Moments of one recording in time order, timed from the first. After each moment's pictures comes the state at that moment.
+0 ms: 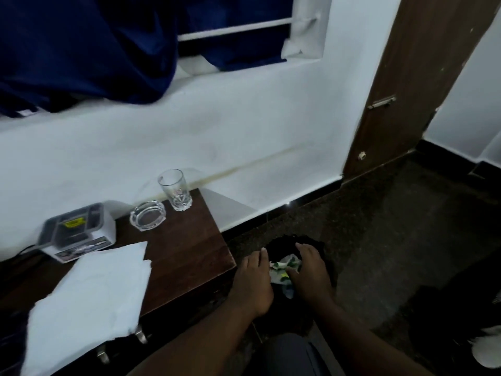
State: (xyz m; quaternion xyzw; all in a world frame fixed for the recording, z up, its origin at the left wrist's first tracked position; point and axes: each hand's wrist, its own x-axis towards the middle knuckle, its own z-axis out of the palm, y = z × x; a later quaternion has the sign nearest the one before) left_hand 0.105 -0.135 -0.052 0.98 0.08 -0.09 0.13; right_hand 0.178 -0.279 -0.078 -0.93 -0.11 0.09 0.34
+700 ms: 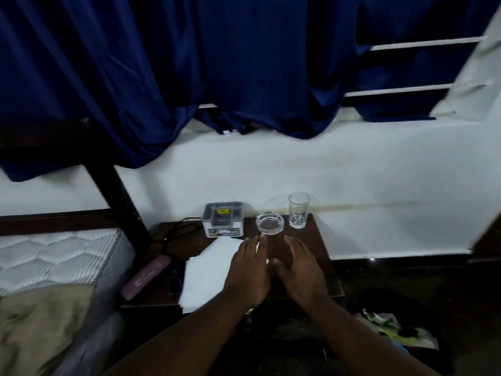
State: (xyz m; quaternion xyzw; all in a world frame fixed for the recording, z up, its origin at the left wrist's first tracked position) left_hand -0.062 0.043 0.047 0.96 0.27 0.07 0.08; right_hand 0.059 -0.063 0.026 -0.82 -0.42 0.04 0.40
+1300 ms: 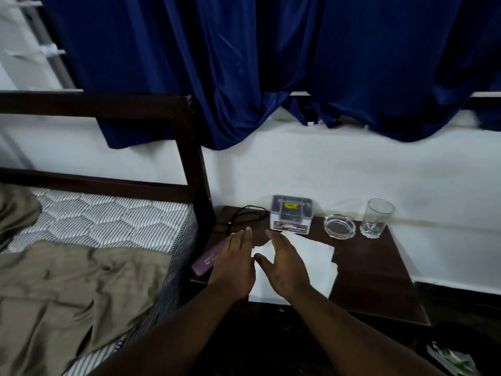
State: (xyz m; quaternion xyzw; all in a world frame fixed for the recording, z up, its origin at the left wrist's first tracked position) left_hand -0.215 0.157 0.034 0.91 0.39 0.12 0.11; right_hand -0.079 0.086 0.023 -0.75 -0.53 0.11 0.37
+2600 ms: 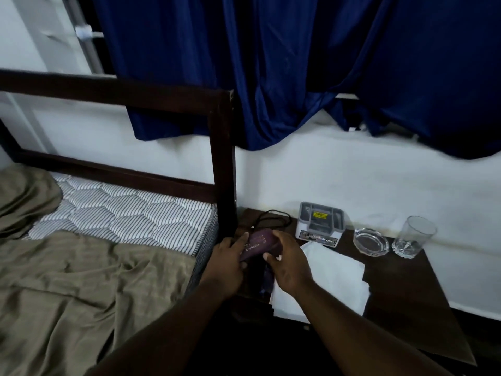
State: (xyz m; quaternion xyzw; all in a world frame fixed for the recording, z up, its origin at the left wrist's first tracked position) left_hand -0.274 0.227 0.032 0.86 0.44 0.15 0.21; right_hand -0.102 0.154 0.022 -0.73 -0.52 0.19 0.41
